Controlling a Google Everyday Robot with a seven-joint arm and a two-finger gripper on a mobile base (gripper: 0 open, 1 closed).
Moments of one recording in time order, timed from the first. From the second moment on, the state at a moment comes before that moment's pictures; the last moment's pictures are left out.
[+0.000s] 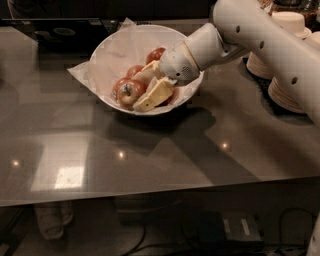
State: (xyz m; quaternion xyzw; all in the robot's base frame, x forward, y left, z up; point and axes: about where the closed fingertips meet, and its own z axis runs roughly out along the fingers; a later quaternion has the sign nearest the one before) arm 0.562 0.037 0.906 -0.66 0.58 0.36 0.32
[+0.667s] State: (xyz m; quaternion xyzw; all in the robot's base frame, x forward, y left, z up) arm 0.562 0.020 0.949 -0.61 0.51 0.45 0.41
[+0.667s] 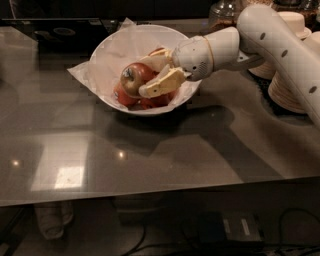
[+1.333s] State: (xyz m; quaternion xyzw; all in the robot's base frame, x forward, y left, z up) arm 0.558 -0.004 0.977 -0.58 0.51 0.43 0.47
